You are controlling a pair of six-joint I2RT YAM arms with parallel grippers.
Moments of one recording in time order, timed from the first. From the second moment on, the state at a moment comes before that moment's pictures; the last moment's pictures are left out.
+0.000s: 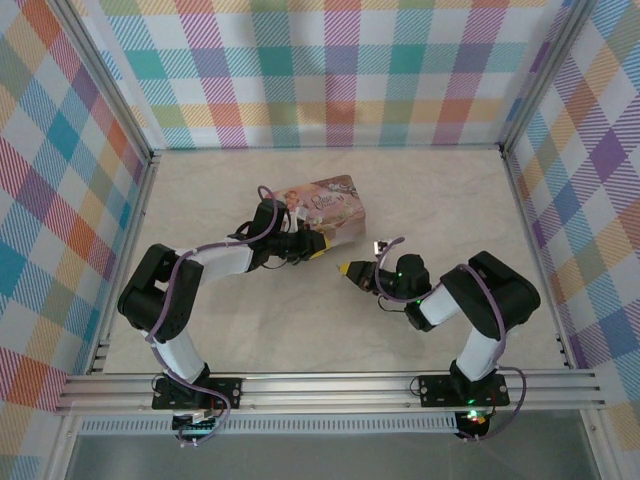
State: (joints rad) left arm -0.49 1.73 0.93 0.13 0.65 -0.92; right arm 0.57 1.74 0.32 1.21 -0.50 1.12
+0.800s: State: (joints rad) left arm -0.49 1.73 0.93 0.15 0.66 -0.95; right arm 0.59 1.78 0.38 1.27 -0.47 1.20
